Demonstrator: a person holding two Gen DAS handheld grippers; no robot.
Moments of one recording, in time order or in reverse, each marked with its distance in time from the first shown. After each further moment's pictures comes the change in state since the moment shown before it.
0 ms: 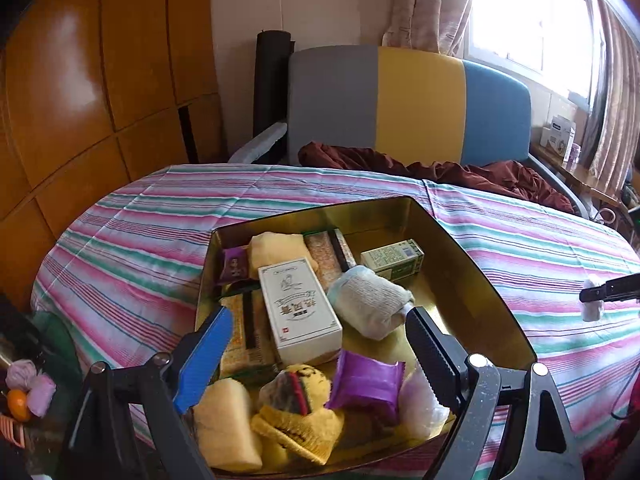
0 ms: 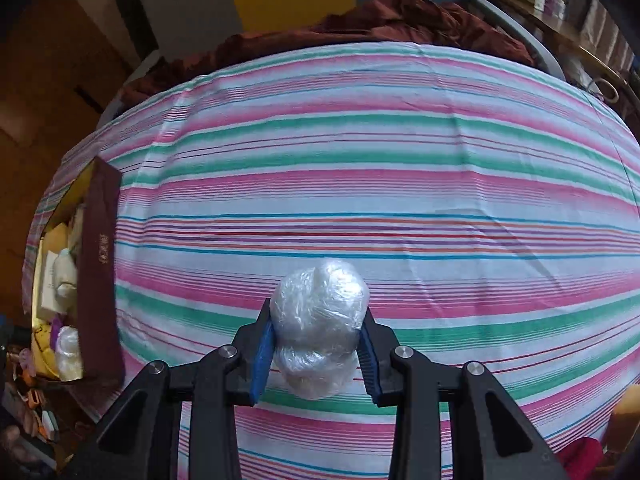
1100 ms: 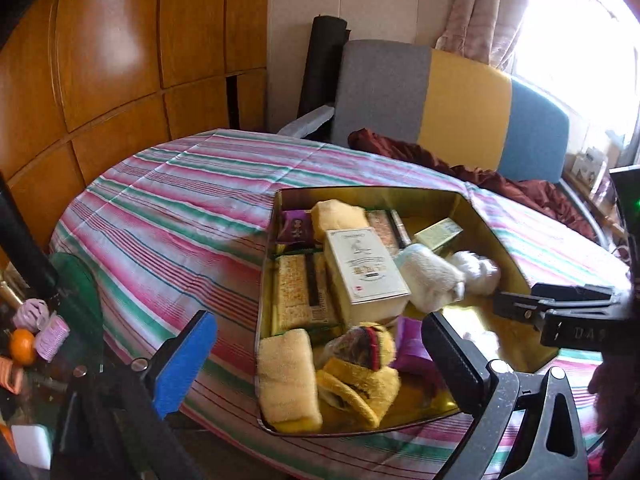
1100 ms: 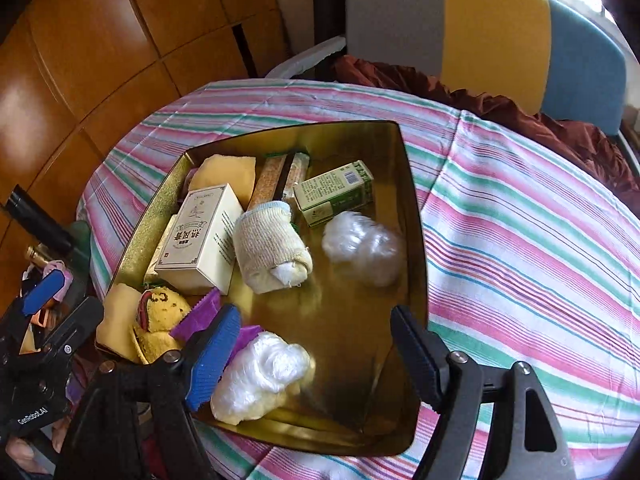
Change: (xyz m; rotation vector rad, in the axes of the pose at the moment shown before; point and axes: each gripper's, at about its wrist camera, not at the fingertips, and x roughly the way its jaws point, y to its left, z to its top) left arm -0.012 0.050 -0.026 -0.159 0.037 0.056; right arm 0.015 0.259 -0.044 -0.410 -0.116 0.149
